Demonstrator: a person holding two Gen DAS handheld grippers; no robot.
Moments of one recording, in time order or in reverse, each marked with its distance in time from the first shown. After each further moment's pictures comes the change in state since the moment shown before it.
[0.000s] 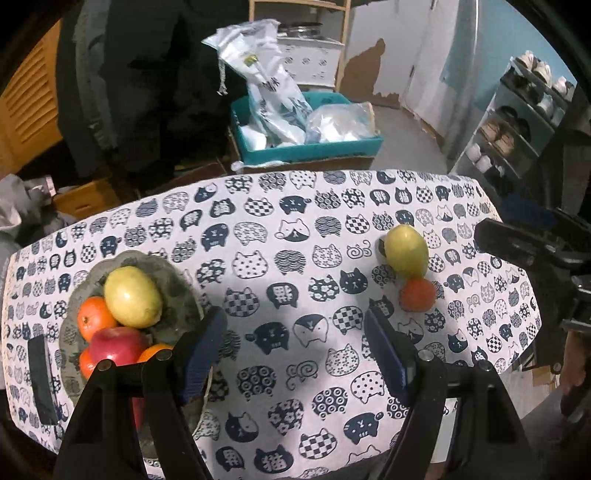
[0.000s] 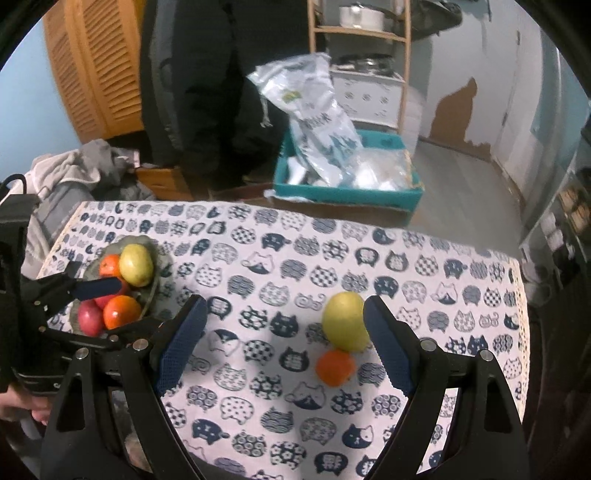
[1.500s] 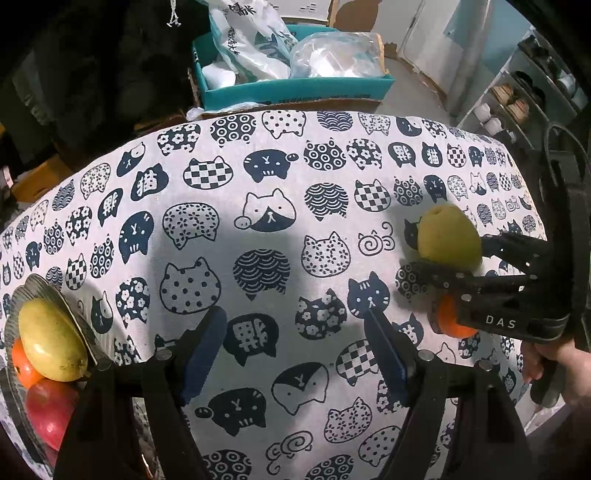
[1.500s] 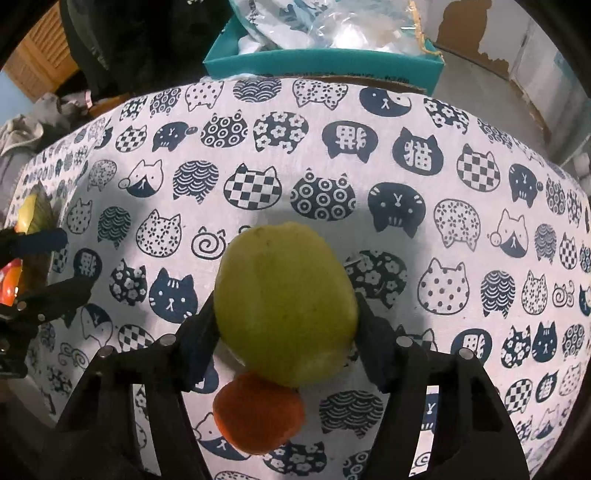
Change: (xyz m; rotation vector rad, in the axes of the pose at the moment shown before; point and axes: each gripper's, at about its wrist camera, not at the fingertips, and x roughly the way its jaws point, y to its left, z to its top) left arm 0.125 -0.008 0.031 0.019 0.211 -0.052; right arm 0.176 -0.074 -0.037 0.069 0.336 0.038
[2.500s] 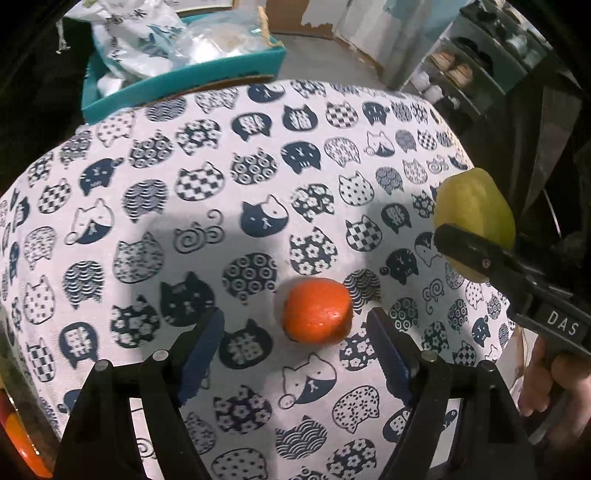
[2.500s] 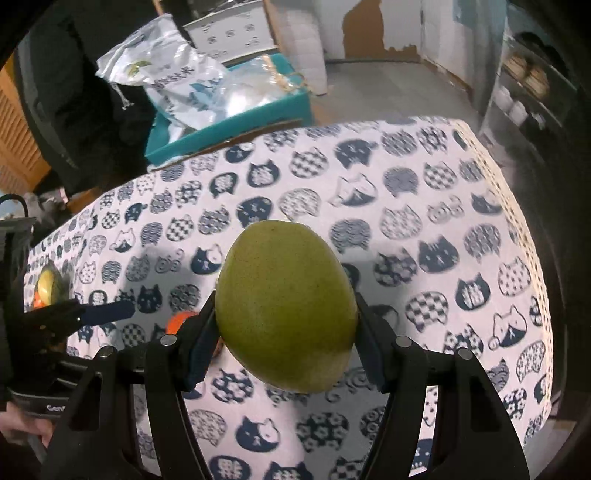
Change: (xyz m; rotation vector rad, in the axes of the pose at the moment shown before) left arm 0.026 -0.120 -0.003 0.128 0.059 -0.163; right arm -0.100 -0.082 -0.071 0.300 -0.202 -0.060
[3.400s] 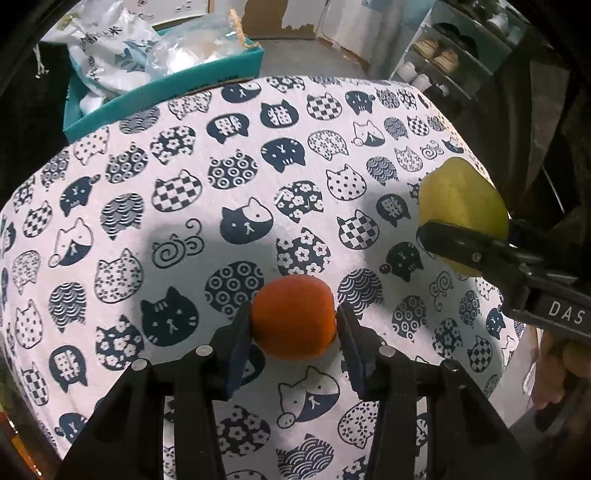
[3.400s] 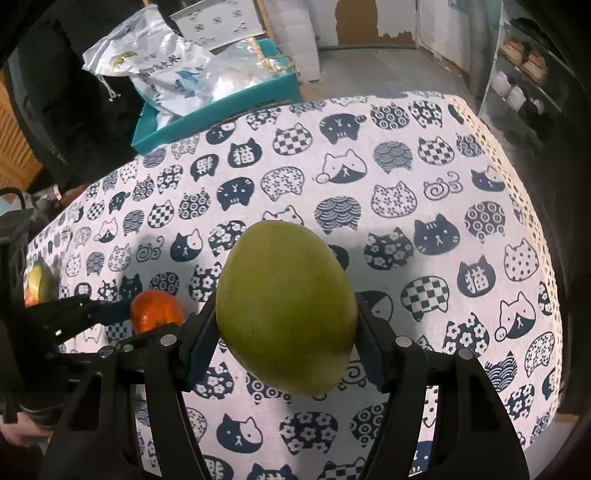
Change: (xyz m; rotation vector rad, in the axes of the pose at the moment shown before) left arm 0.011 -0.009 -0.002 0.084 -0.039 0.021; right arm 0.014 -0.004 -0.003 0.002 0.029 -0.002
